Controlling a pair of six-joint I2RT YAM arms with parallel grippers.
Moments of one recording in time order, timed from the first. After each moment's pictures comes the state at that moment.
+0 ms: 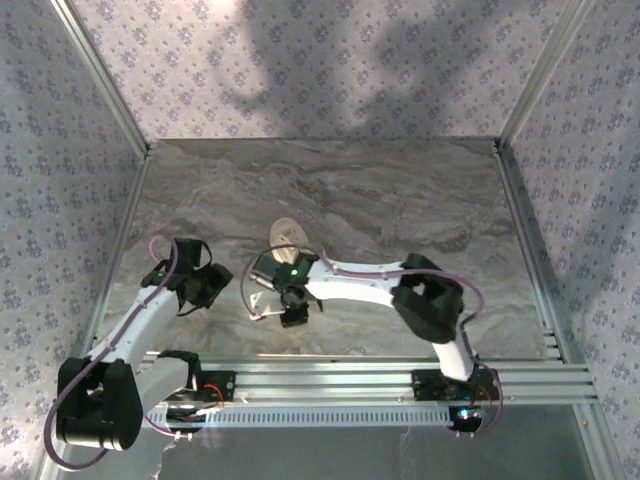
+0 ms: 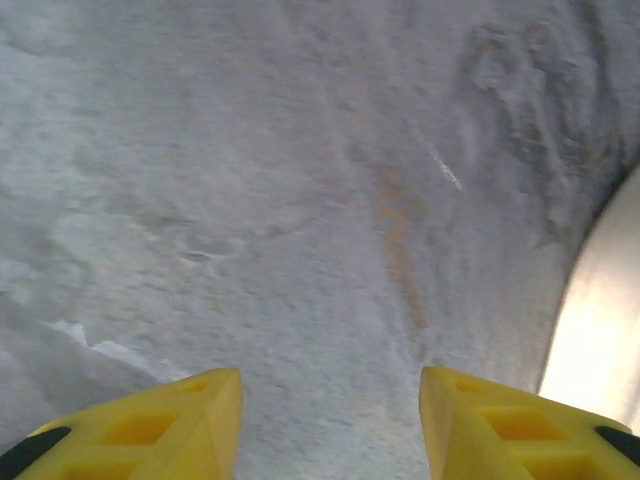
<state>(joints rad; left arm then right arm) -0.12 1.03 0.52 -0.59 0.17 -0.97 1.16 2.02 1.49 -0.78 0.05 -0.70</state>
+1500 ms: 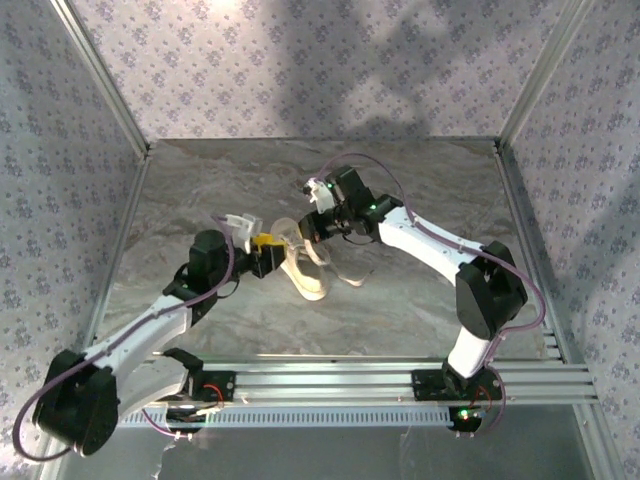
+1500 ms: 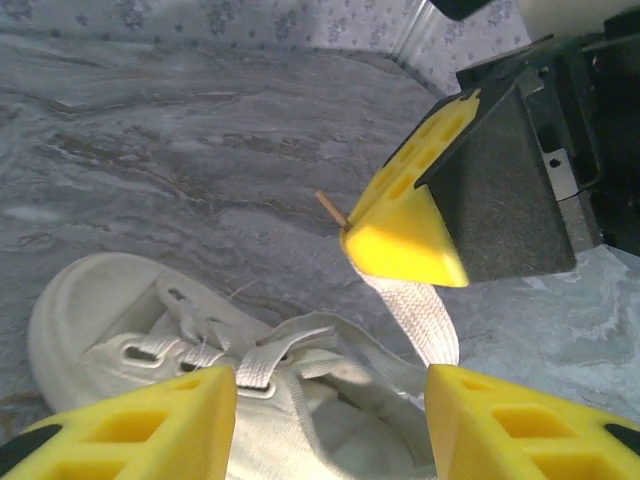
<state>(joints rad) -0.49 1.03 0.47 0.25 0.35 -0.30 0.68 1.72 1.36 -0.40 -0.45 0.30</state>
